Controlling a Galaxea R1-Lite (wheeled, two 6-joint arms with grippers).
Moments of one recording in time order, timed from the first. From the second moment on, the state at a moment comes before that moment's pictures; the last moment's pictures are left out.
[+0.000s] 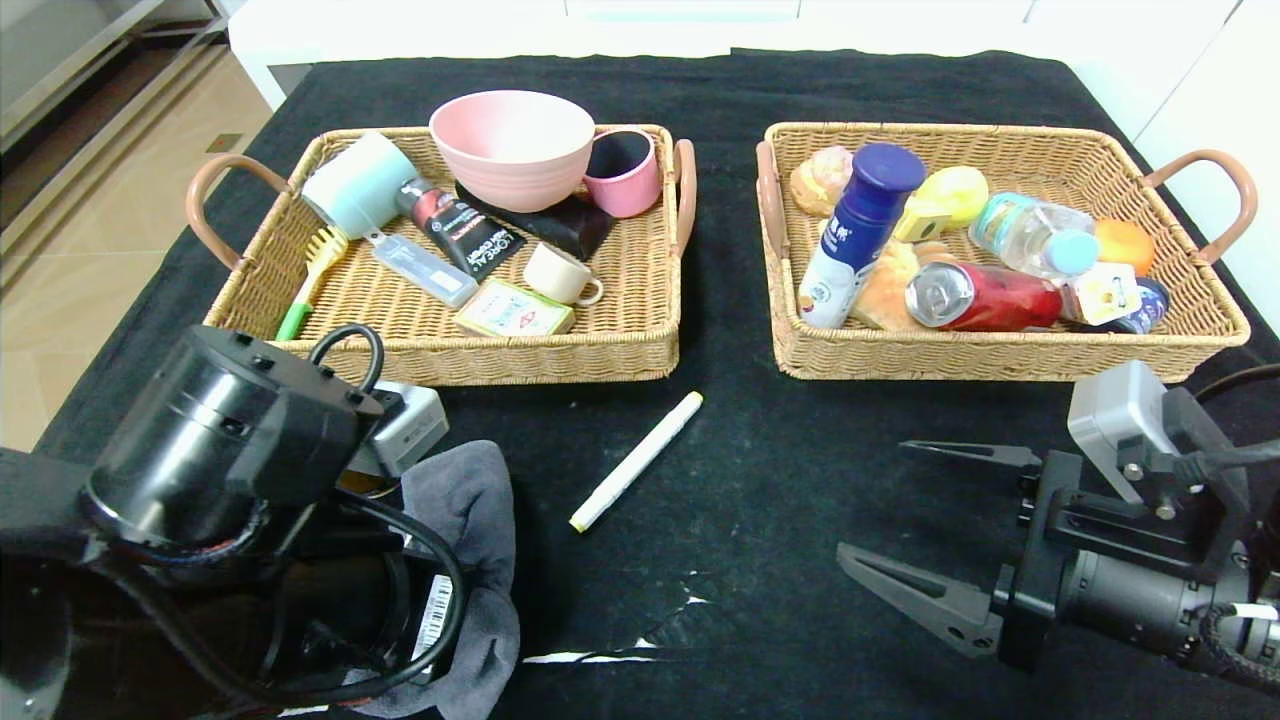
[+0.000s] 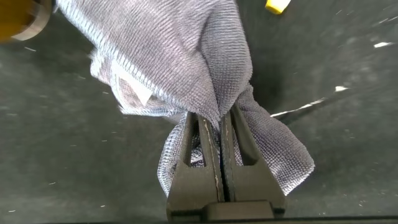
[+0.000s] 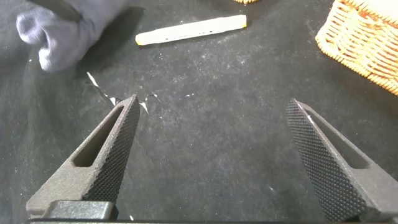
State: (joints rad) left arm -0.72 1.40 -0.97 0.39 0.33 -0.34; right arm 0.55 1.42 -0.49 -0.78 0.33 -0.15
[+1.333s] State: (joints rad) left arm -0.52 1.32 -1.36 0.34 0.29 -0.10; right arm 0.55 1.39 -0.49 -0.78 0.33 -0.14
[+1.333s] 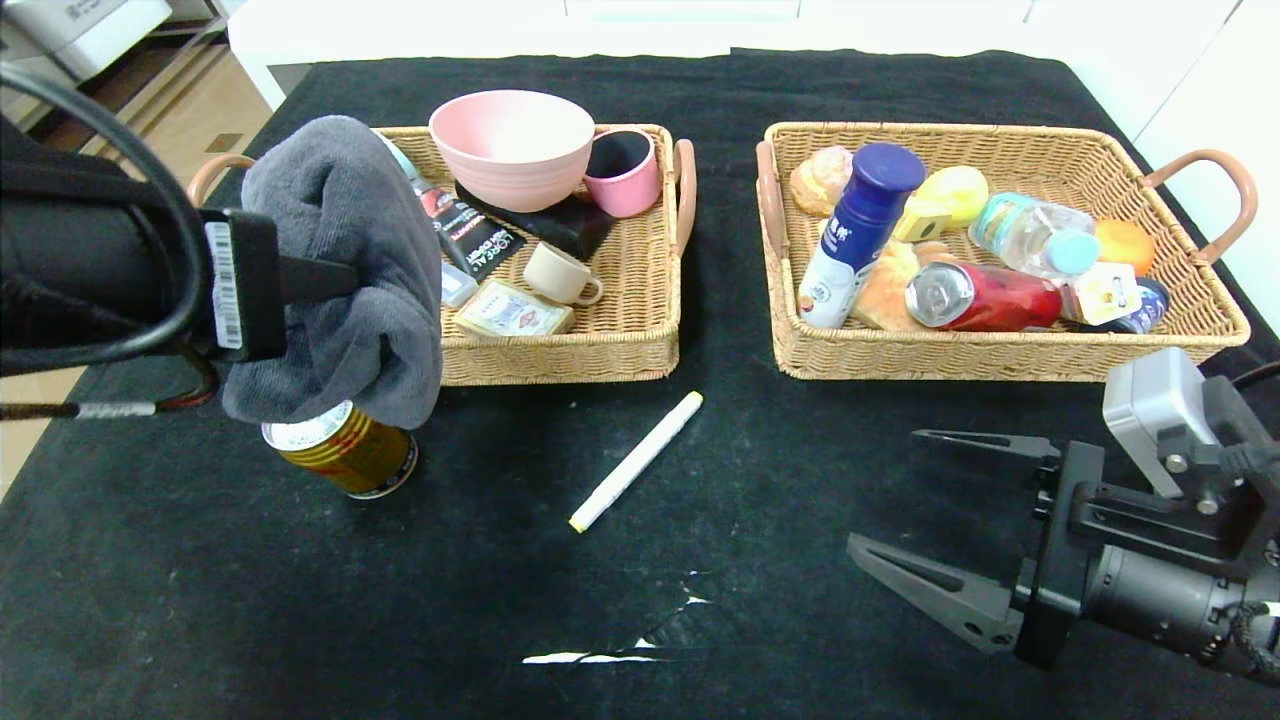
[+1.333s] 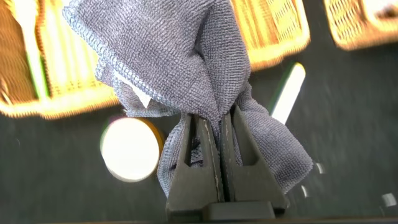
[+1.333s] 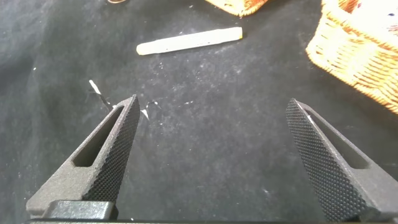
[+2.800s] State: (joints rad) left arm -0.28 1.68 -1.42 -0.08 0.12 -0.03; right arm 0.53 1.35 -0.50 -0.78 0.33 -0.14
